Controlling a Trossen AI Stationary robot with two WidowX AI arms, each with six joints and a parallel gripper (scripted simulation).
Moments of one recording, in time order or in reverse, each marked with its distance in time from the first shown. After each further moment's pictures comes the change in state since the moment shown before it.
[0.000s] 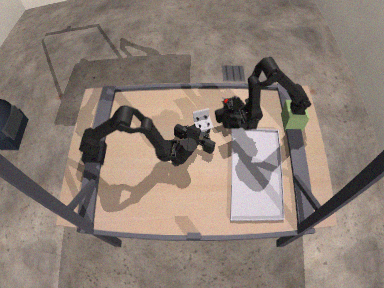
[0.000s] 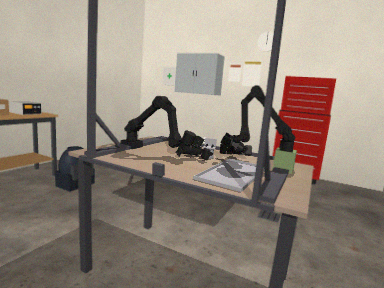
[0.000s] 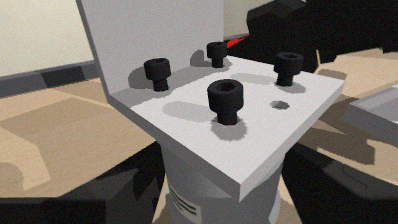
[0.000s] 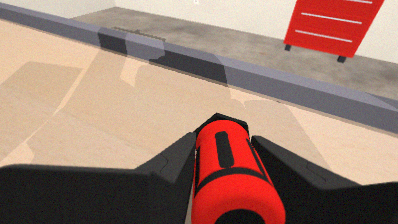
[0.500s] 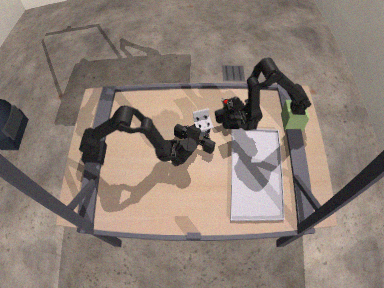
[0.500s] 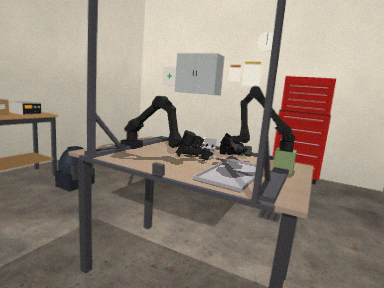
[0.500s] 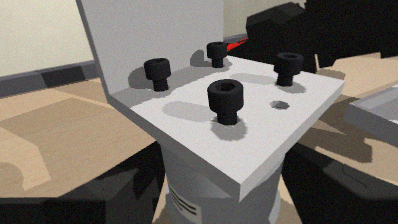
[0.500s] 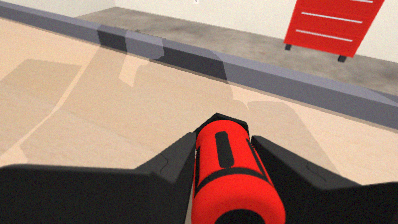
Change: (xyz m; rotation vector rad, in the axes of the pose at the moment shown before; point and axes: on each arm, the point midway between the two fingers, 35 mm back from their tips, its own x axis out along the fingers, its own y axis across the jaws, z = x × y) left arm 0.000 0.000 0.000 0.000 0.000 0.000; right arm 0.001 0.000 -0.003 0.002 0.000 0.001
